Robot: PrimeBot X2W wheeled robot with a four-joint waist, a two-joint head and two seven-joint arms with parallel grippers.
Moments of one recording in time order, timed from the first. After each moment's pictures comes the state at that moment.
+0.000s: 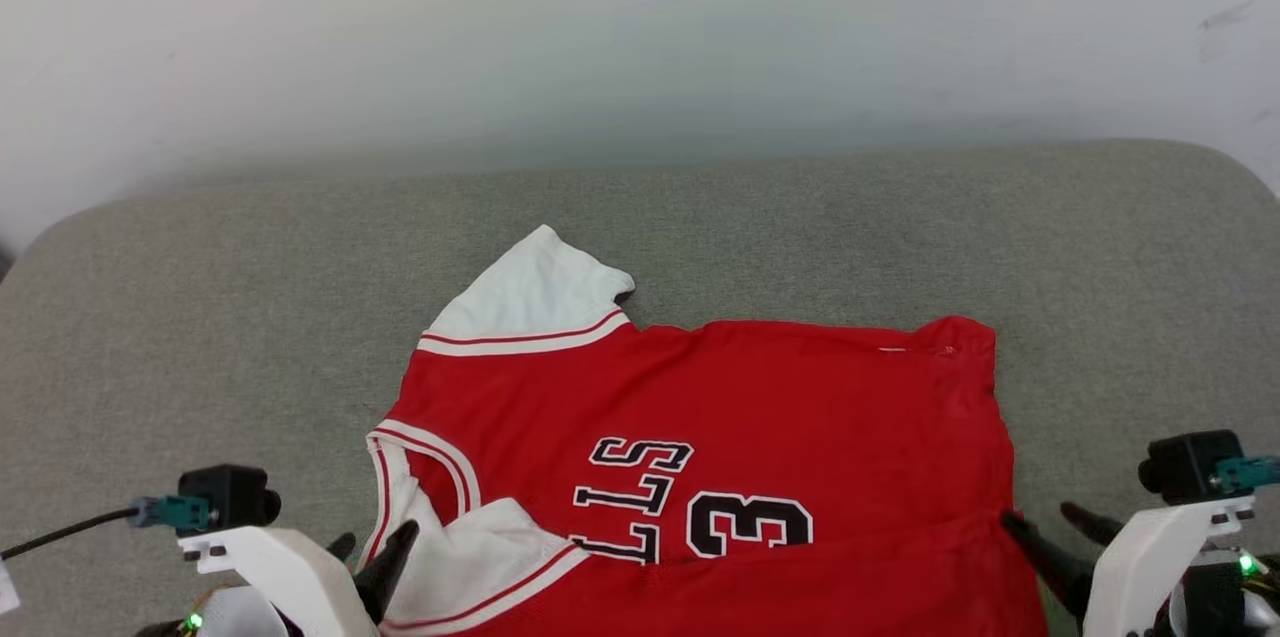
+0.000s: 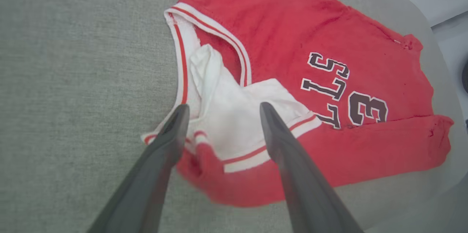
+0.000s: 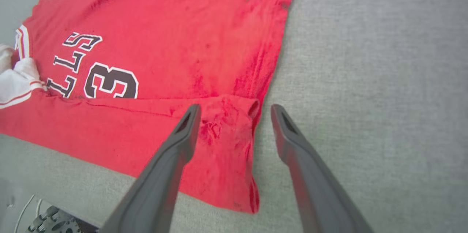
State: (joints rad) left arm 0.03 0.52 -0.31 -0.03 -0.94 0.18 0.41; right arm 0.00 -0.38 0.12 0.10 0.60 0.13 0.54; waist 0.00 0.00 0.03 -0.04
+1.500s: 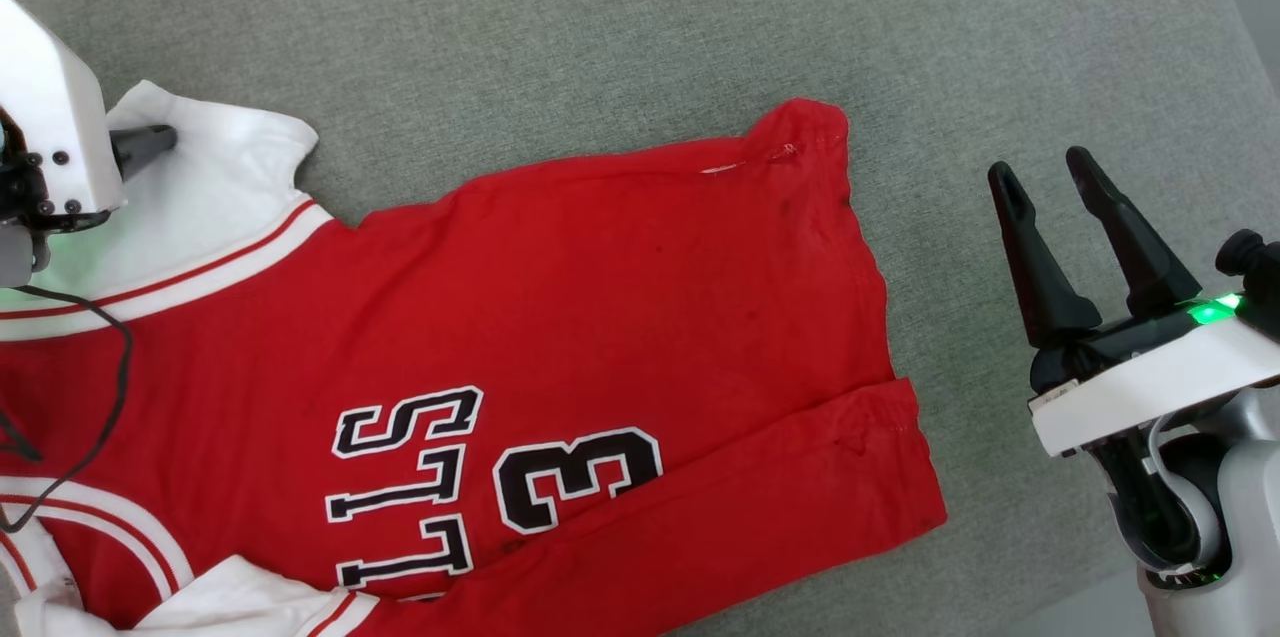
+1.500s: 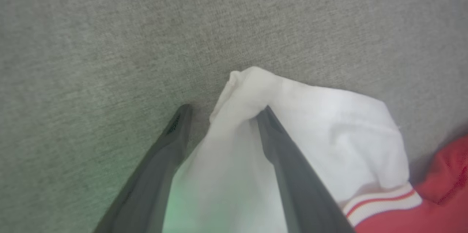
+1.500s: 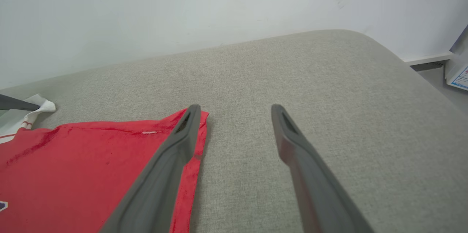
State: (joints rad) left arm -0.88 0.74 -0.38 0.35 -0.88 0.10 1.00; right arm -0.28 -0.20 0.09 -0.09 0.46 0.13 0.06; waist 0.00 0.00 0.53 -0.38
